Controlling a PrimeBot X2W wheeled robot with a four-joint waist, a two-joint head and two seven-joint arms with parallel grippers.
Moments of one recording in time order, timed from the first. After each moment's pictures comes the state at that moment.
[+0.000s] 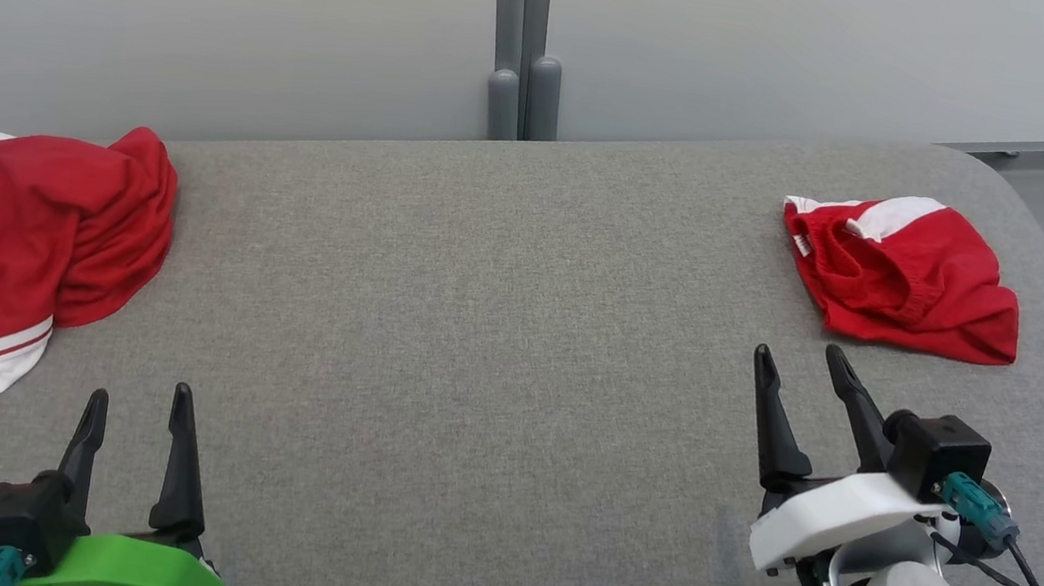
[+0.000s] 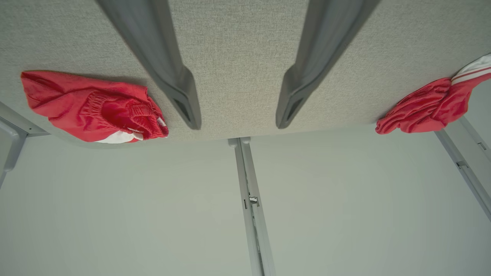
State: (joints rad) left arm 0.11 0.05 -0.09 0.05 -0.35 0.12 -0.25; right arm -0.13 -0.17 0.42 0.23 0.40 -0.13 -0.25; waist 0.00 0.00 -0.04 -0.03
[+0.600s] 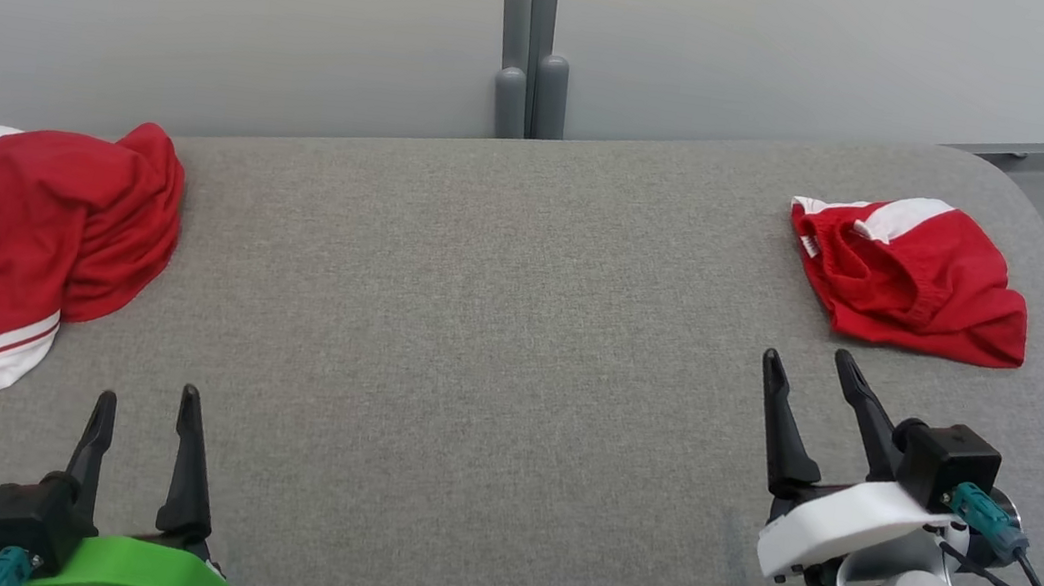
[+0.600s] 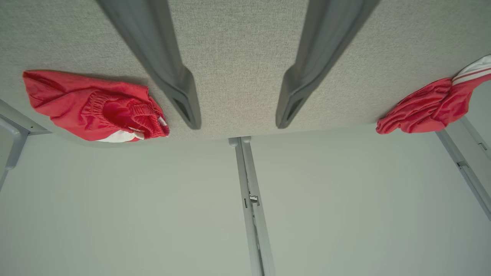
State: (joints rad) left arm 0.11 0.05 -0.10 0.05 -0.35 0.12 -0.25; right arm -0.11 -0.16 0.39 0.21 0.38 -0.13 -0.25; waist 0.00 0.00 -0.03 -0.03
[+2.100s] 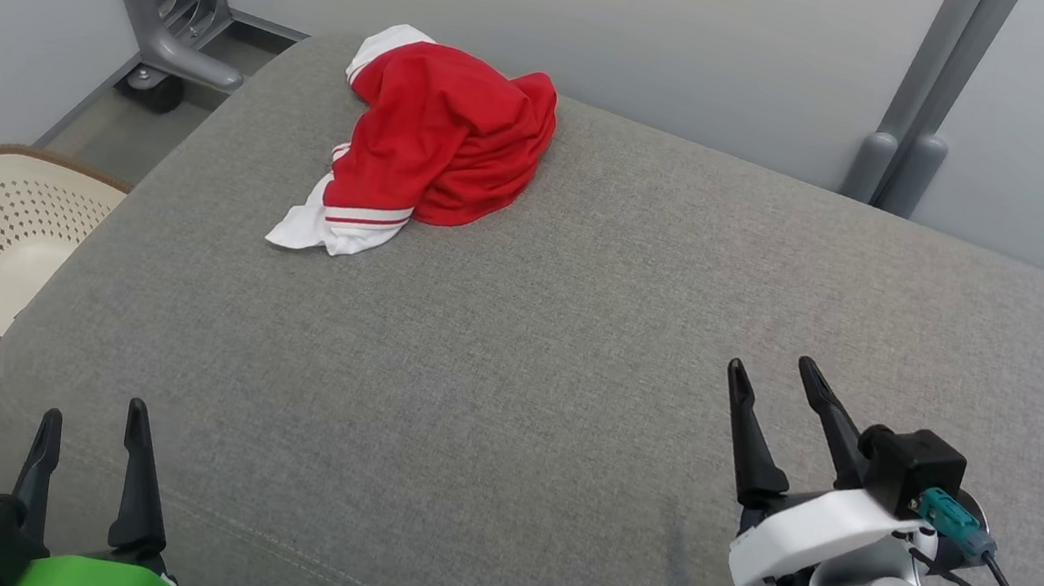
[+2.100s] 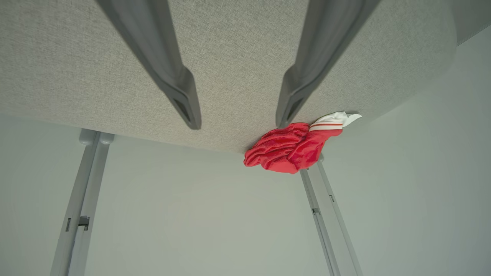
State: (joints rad) left arm 0.16 0.05 -0.03 0.01 -0.35 0.12 -0.25; right arm -0.10 -0.13 0.41 0.21 0.36 -0.10 -0.25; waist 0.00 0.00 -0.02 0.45
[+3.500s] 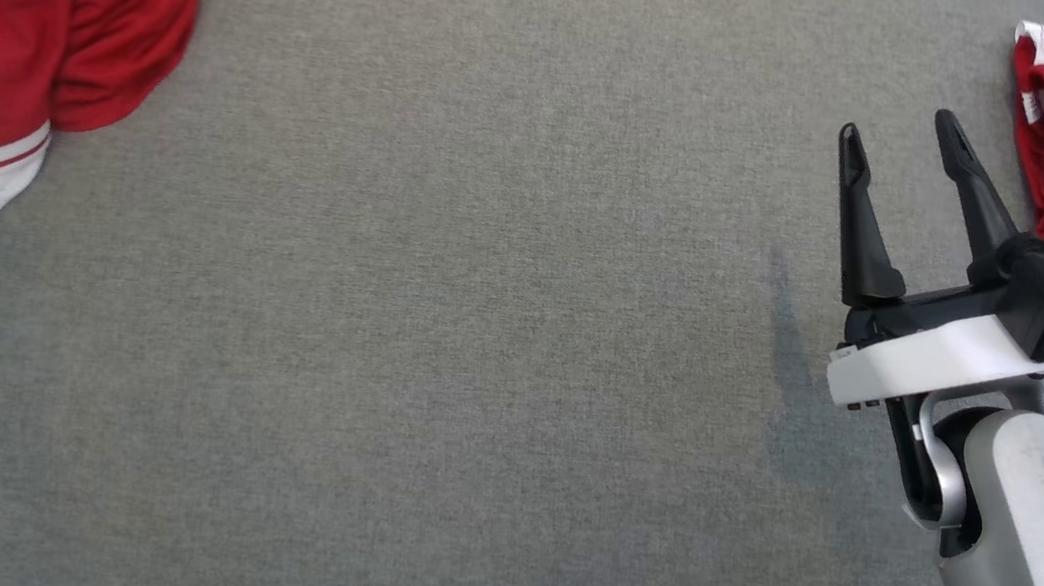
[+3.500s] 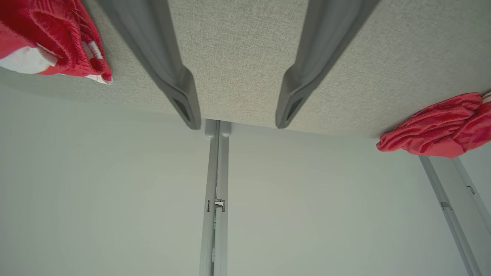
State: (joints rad) left arm -0.73 0.27 0.27 0.35 -0.37 0.12 0.35; right arm -0.32 -0.24 0.34 -0.02 0.23 -0.12 -0.16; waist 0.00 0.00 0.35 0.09
